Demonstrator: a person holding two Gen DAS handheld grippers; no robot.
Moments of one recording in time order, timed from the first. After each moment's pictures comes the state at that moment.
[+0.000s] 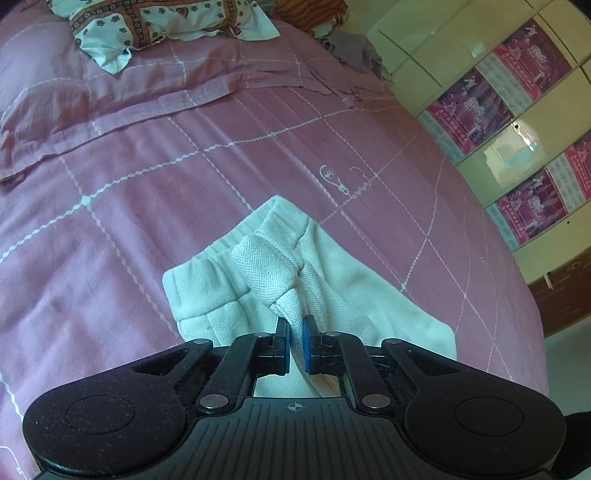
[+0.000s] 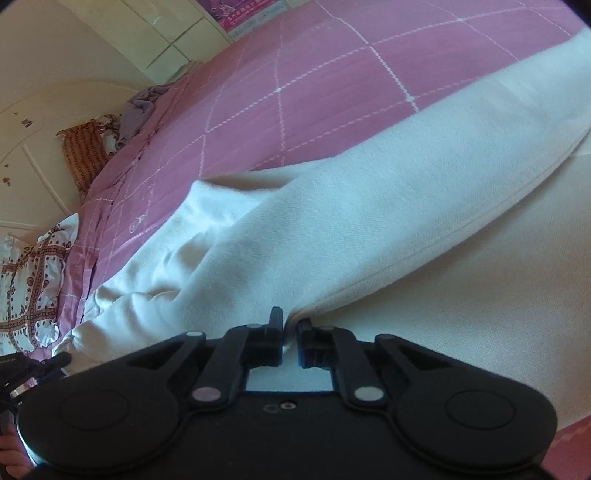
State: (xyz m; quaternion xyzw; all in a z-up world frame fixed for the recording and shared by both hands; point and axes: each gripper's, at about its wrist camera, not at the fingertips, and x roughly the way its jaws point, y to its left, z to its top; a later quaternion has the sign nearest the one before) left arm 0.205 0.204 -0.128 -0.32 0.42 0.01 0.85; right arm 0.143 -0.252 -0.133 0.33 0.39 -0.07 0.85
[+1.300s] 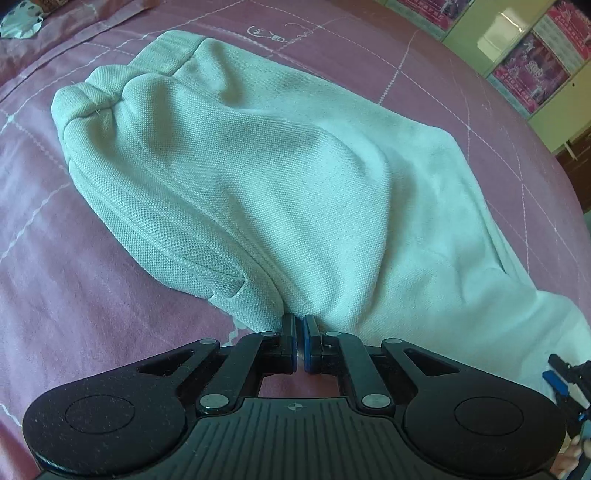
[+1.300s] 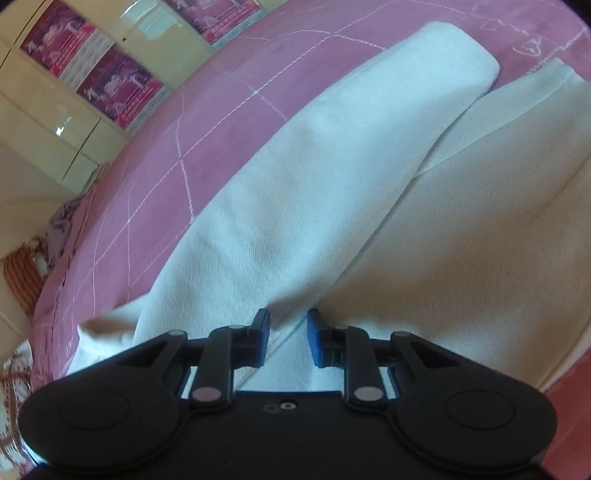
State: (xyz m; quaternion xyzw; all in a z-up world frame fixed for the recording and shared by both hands) left arm 0.151 0.054 -0.183 -0.15 0.53 -0.04 0.83; right arm 0.064 -0.402 -0.165 0.42 0.31 -0.24 0.82
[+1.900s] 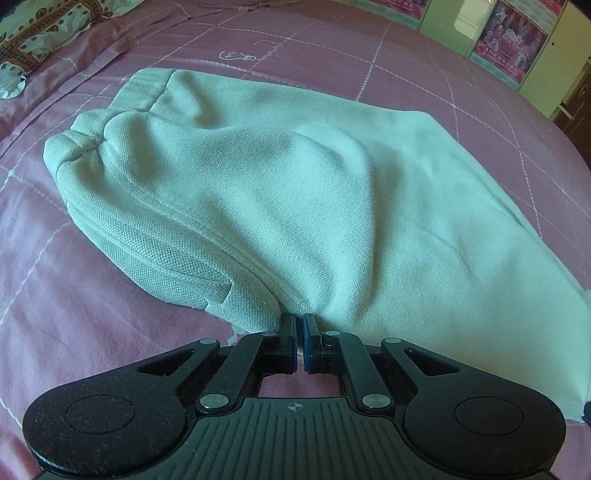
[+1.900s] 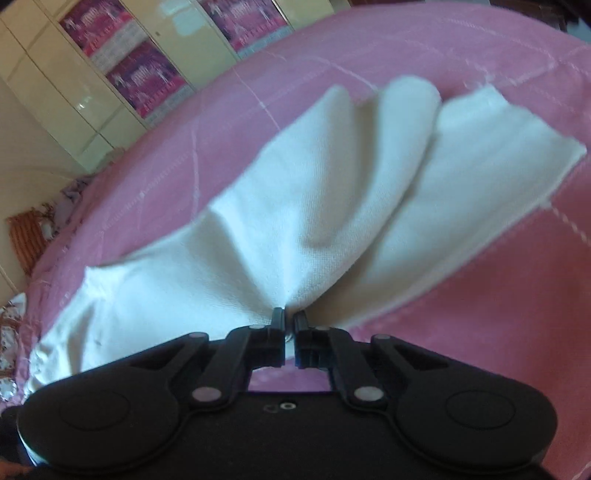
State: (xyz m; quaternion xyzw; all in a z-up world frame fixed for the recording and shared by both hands) left arm 0.141 0.035 -0.176 -0.07 0.51 -0.04 0.86; right arm -0.018 -0.375 -0.161 0.35 0.33 -0.23 0.85
